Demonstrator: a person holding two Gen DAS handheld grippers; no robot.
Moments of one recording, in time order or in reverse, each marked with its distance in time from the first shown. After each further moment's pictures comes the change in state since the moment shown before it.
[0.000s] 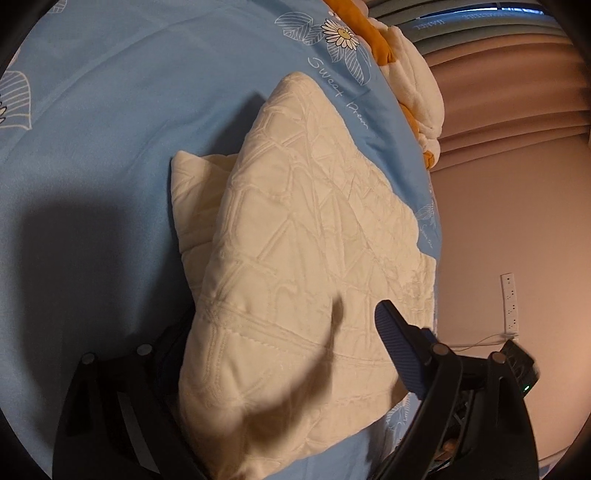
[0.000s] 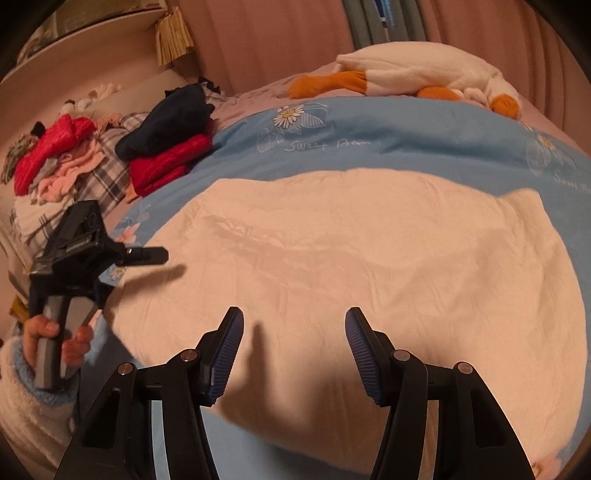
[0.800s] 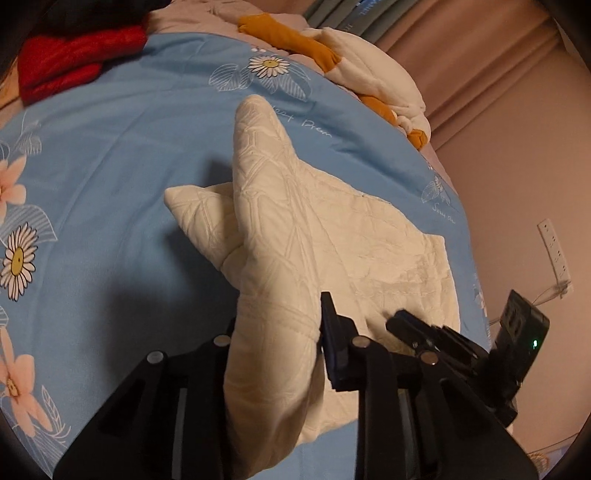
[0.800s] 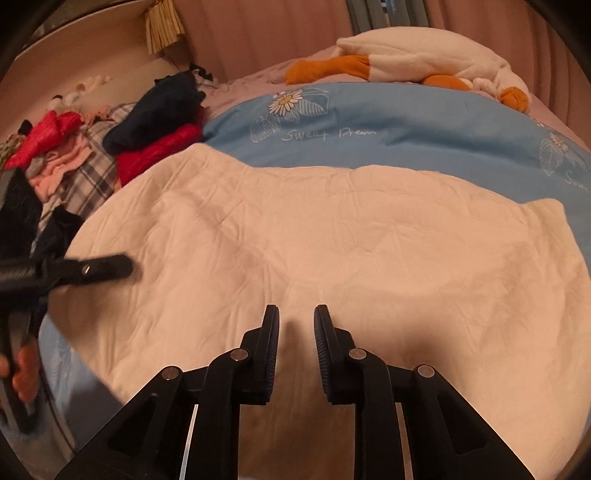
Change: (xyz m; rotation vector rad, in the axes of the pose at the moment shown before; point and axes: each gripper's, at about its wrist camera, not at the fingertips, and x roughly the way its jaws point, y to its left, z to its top) left arm -0.018 -0.099 -0.012 0.292 -0.102 0.201; right arm 0.003 -0.004 -0.004 0.014 0.065 -0.001
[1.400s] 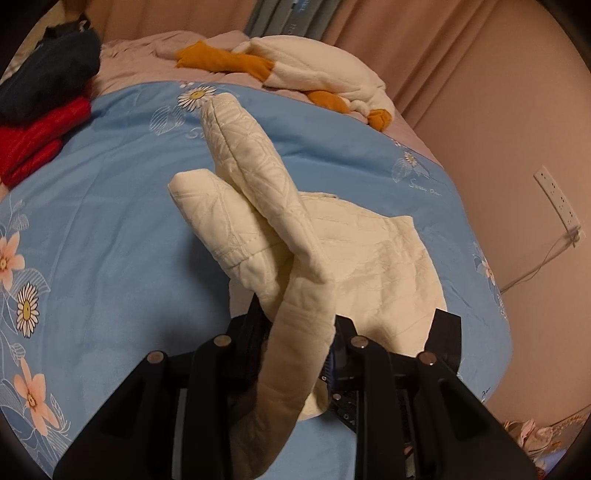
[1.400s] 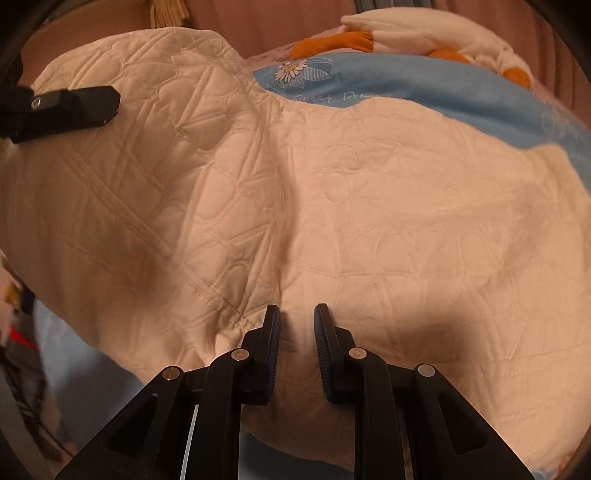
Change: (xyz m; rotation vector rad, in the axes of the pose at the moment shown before) left arm -0.007 -0.102 -0.002 0.214 -0.024 0.057; right arm 0.029 -0.016 -0.029 0.066 0.034 0.122
